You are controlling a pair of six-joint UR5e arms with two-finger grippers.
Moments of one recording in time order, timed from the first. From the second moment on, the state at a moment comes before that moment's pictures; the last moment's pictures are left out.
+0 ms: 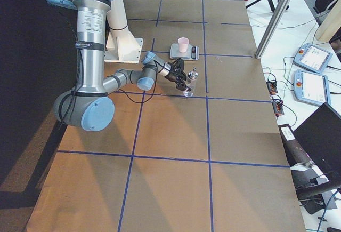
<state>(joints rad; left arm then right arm) -1.42 -1.49 -1.78 -2.02 -2.10 0.11 0.39 -1.65 1.89 -0.86 0.99 1.18</state>
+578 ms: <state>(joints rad) -1.42 -1.49 -1.78 -2.02 -2.10 0.11 0.38 -1.64 1.89 -0.86 1.00 1.18</state>
